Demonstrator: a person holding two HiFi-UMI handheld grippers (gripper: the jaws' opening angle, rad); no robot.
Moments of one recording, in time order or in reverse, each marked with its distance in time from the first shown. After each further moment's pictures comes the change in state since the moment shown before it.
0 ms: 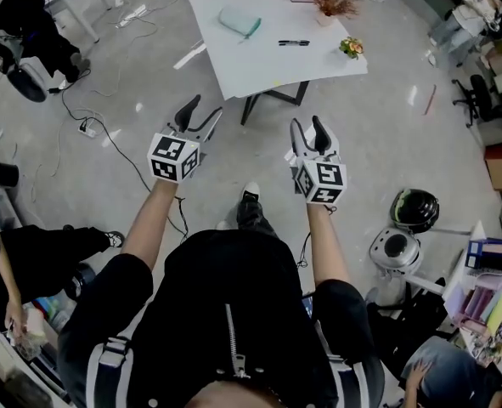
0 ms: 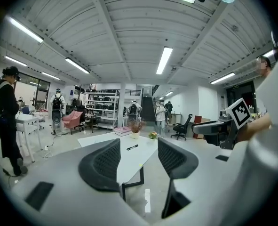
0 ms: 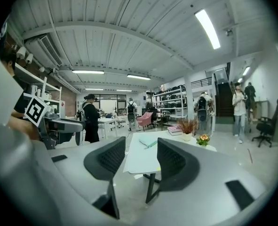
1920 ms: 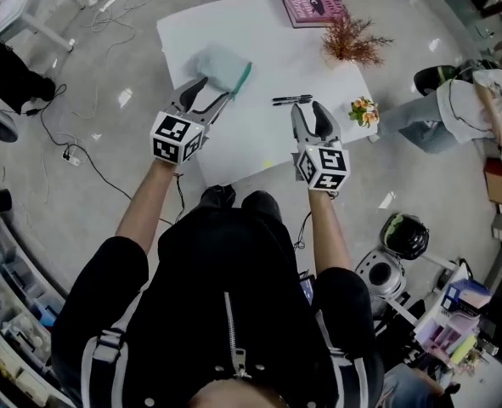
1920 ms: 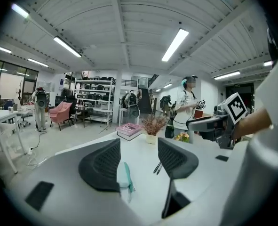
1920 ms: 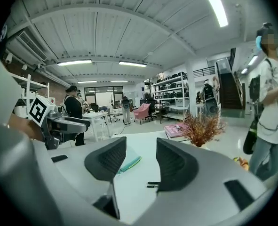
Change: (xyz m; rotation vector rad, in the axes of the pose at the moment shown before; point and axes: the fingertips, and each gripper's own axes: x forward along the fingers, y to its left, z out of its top) left arm 0.361 0.204 0.014 -0.014 0.116 -0.104; right arm 0.370 -0.160 0.043 0.032 0.119 0.002
